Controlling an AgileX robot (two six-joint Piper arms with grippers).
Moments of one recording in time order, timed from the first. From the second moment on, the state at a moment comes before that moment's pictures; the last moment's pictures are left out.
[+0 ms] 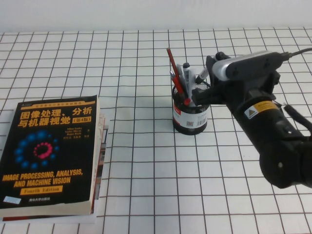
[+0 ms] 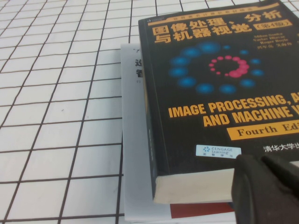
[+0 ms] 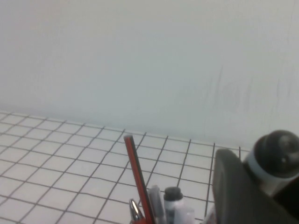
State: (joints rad) right arm 0.68 1.67 -0.82 0.45 -0.84 -0.30; left arm -0.02 -0.01 0.03 -0.03 0.38 0.12
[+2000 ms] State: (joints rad) right arm 0.75 2.22 -1.91 0.40 0.93 0.19; left arm -0.02 -0.01 0.03 -0.03 0.38 0.12
